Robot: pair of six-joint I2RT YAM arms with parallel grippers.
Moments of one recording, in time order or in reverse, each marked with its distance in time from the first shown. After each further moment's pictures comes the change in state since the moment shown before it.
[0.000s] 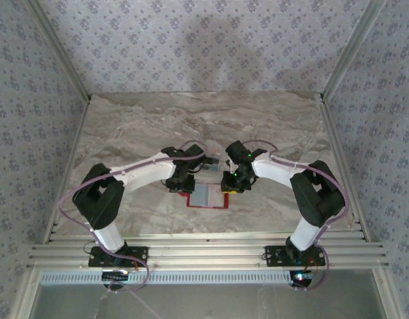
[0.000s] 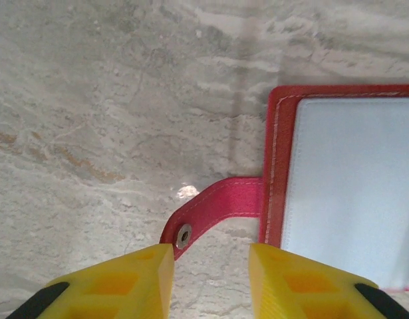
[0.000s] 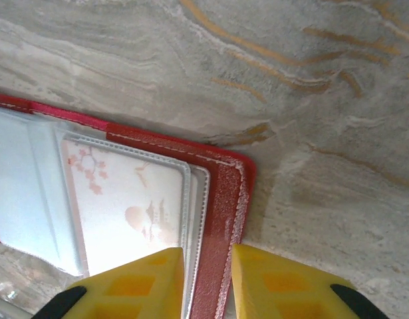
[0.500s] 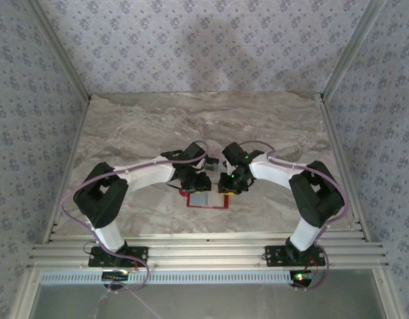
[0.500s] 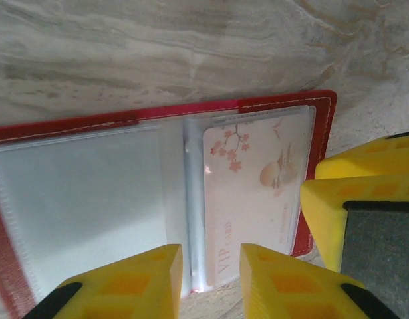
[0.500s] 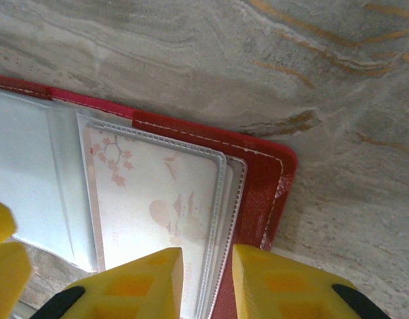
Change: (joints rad) left arm 0.015 0.036 -0.090 0.393 0.380 -0.058; right arm 0.036 0.009 0.001 0.019 -0.003 0.026
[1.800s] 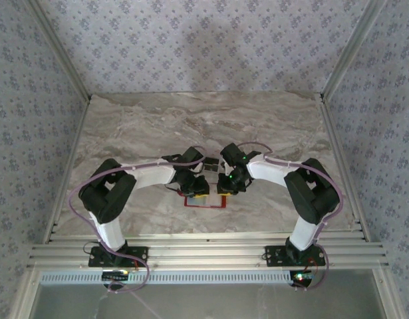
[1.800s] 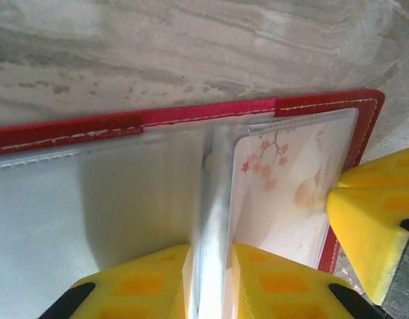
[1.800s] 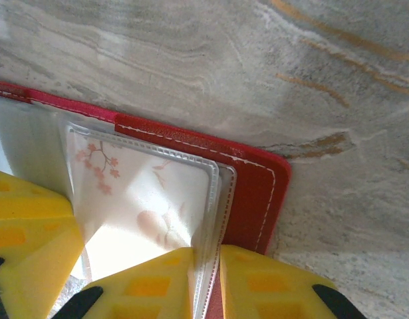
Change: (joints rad) left arm 0.033 0.046 -0.072 0.099 0.066 -0.021; right arm 0.005 0.038 0.000 0.042 -0.019 0.007
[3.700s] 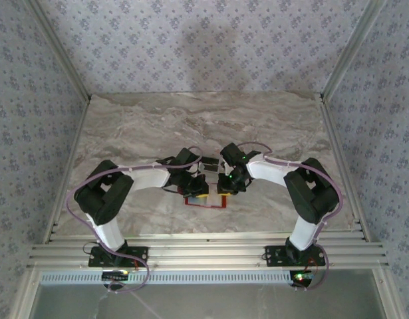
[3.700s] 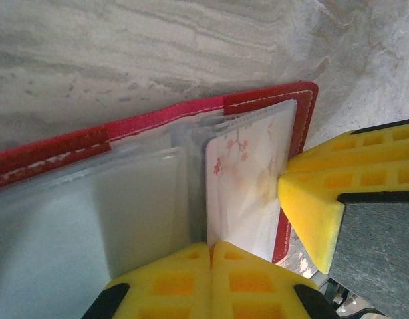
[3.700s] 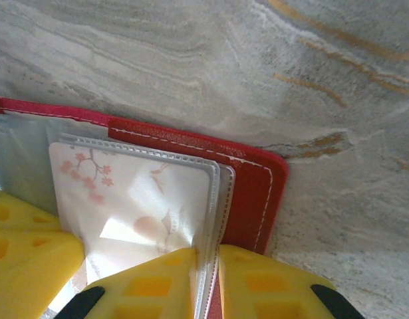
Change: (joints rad) left arm 0.032 -0.045 -0.109 0.197 0.135 -0.031; right arm 0.000 0.005 0.006 -0.008 0.002 0.000
